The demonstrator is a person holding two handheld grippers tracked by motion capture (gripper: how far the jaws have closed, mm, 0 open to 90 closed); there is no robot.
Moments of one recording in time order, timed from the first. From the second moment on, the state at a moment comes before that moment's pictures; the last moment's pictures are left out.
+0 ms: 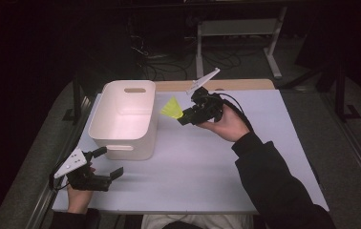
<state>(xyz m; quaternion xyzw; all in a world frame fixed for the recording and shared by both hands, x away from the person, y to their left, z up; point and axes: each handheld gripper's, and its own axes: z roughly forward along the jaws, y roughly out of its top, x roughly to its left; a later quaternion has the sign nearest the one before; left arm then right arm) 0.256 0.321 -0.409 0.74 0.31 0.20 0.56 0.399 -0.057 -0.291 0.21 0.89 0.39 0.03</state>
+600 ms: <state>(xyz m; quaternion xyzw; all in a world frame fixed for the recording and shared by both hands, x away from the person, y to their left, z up) 0.256 0.321 -0.409 0.74 0.31 0.20 0.56 0.407 -0.039 -0.276 0.20 0.89 0.40 0.03</state>
